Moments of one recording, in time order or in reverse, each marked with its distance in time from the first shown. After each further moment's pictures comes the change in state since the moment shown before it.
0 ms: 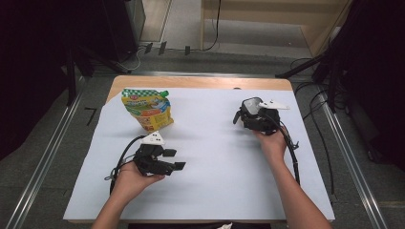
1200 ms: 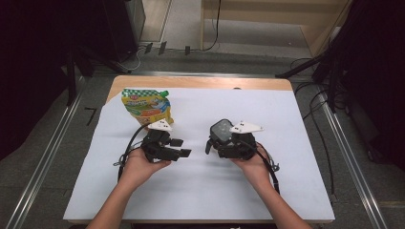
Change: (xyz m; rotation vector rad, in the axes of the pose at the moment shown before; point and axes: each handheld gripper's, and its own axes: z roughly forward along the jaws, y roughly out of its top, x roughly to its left) left arm 0.013 0.032 0.012 0.002 -0.010 -0.007; right arm 0.106 -0.022 -0.040 0.052 0.273 -0.155
